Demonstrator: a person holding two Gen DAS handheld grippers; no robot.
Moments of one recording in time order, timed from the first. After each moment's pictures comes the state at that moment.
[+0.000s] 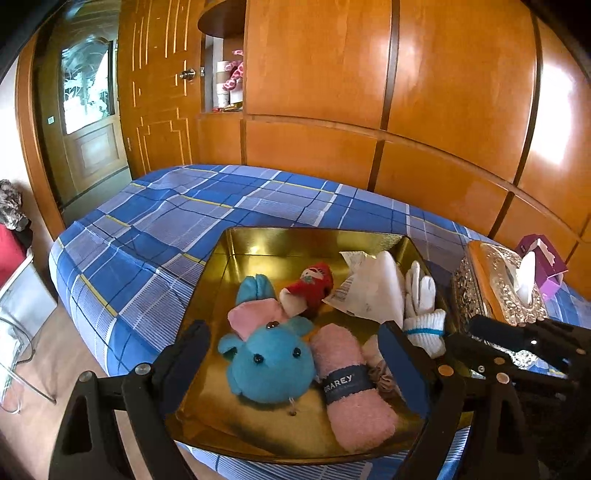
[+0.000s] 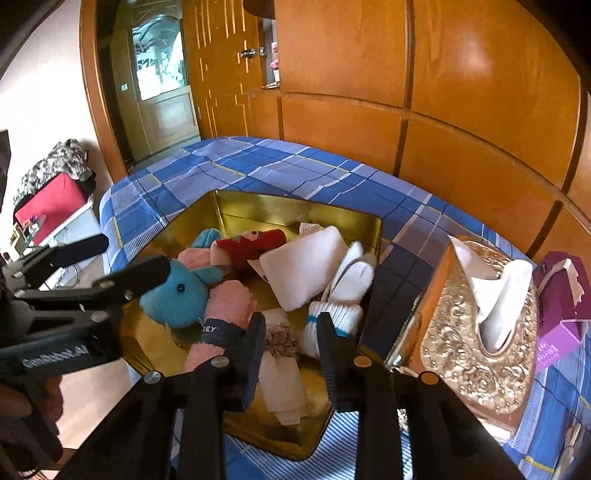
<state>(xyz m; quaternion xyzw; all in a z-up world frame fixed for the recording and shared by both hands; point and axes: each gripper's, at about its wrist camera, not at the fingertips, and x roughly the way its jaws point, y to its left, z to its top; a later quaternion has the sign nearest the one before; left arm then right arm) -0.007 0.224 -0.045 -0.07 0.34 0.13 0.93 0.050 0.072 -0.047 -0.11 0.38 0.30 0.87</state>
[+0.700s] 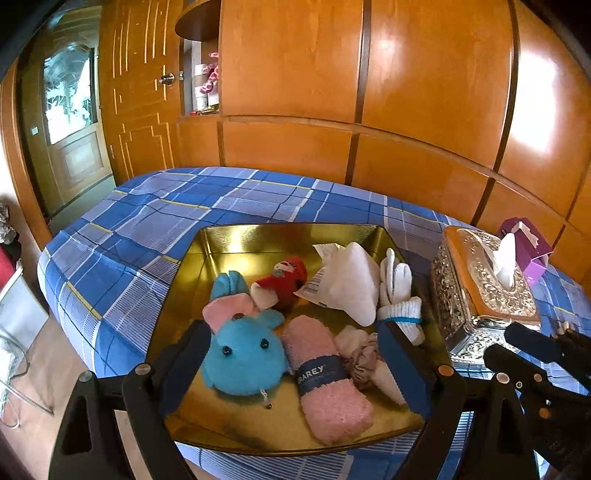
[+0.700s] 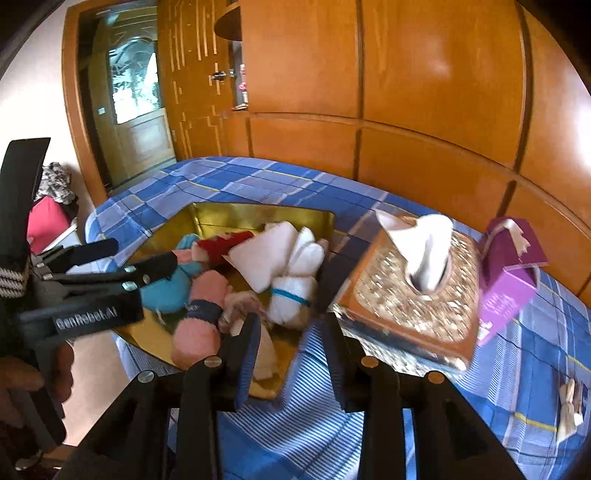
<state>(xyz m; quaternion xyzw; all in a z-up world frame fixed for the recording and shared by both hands) -0.008 0.203 -0.047 -0.06 0.35 0.10 0.93 0.010 0.020 -0.040 -0.09 0.35 0.25 0.90</state>
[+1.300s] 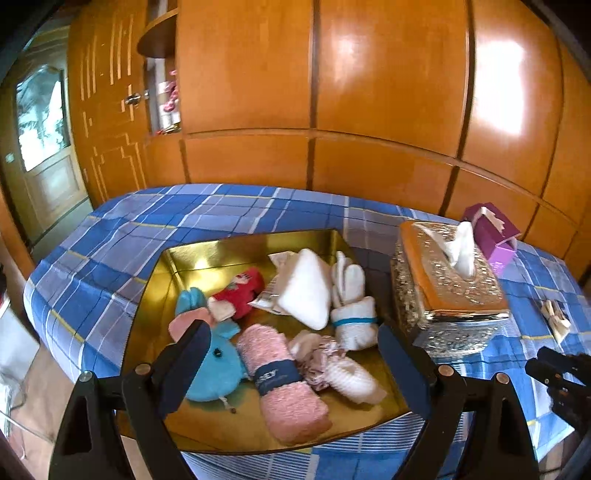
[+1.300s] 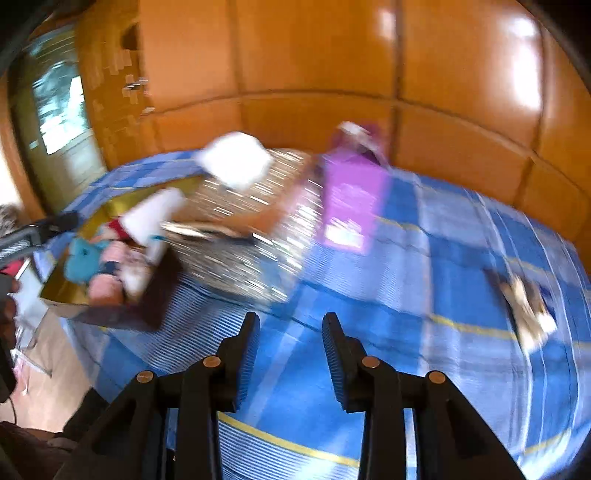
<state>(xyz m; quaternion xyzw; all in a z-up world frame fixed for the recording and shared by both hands) -0.009 0.163 -0.031 -0.02 0.34 0.04 0.94 -0.014 -0.124 -0.068 -0.02 0.40 0.10 0.91</state>
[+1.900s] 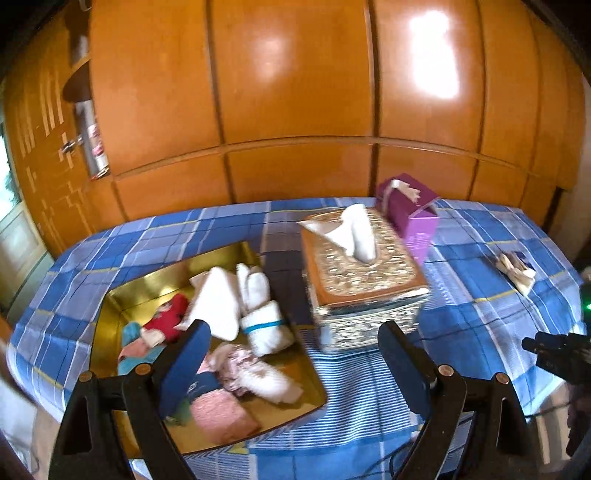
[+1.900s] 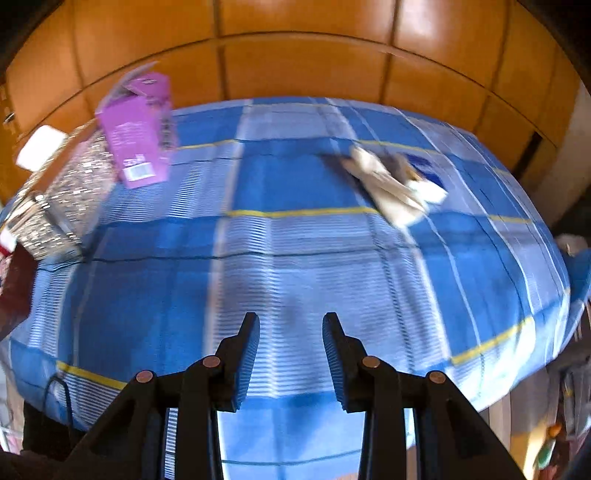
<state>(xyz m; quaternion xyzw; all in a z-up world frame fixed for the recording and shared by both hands) -0.016 0.077 -0.015 0.06 0.33 -0.07 0.94 -0.044 -0.255 -0.116 0.05 0.48 -0.11 0.87</state>
